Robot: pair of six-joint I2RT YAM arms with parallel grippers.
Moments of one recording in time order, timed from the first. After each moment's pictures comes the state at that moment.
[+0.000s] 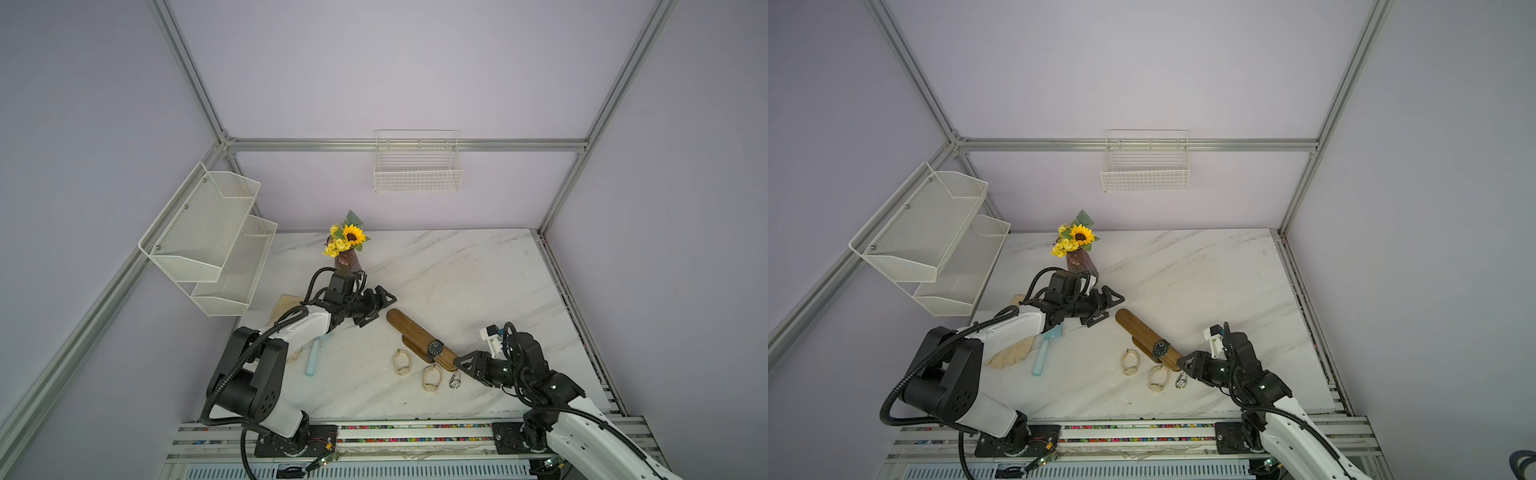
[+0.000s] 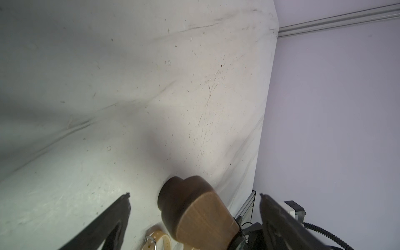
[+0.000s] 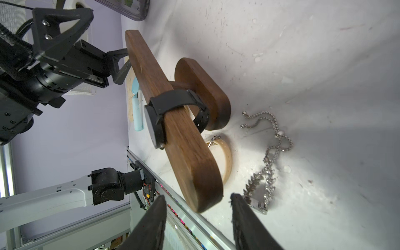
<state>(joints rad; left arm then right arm) -0.35 1.56 0.86 -0.07 0.55 -0.91 0.41 0.60 0.25 -0.33 -0.55 0.91</state>
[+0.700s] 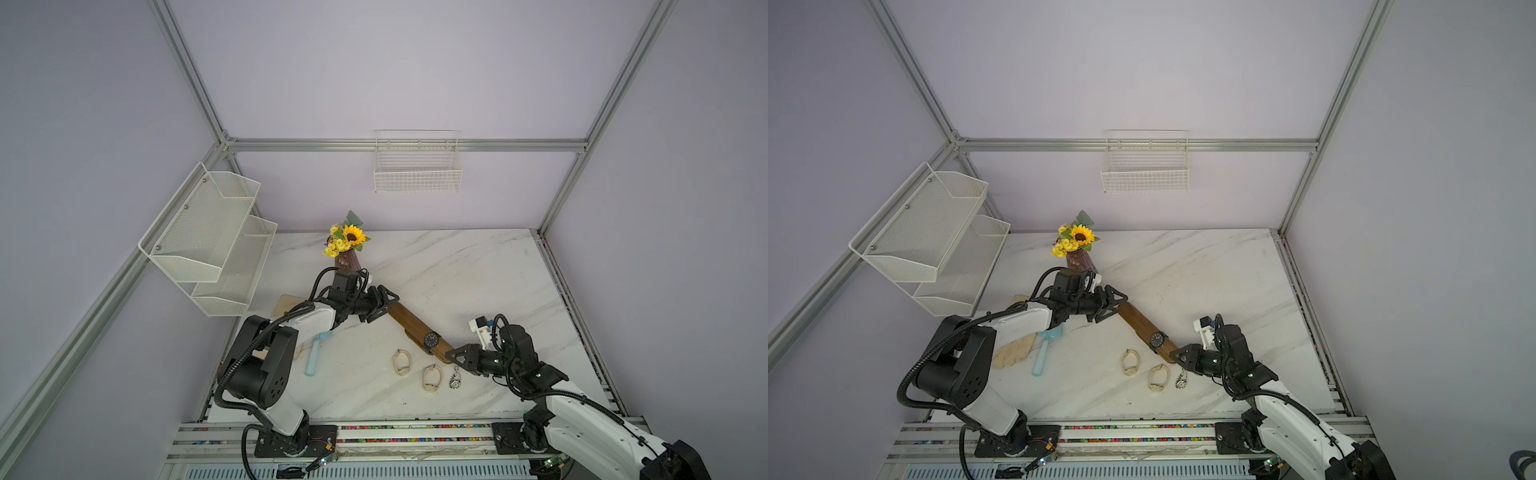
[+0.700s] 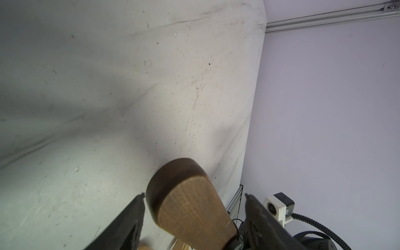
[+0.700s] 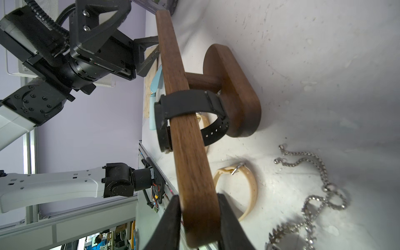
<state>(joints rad) -0.35 1.64 0.87 0.05 0.63 -0.97 0.42 0.84 0.25 -0.02 -0.62 0.86</state>
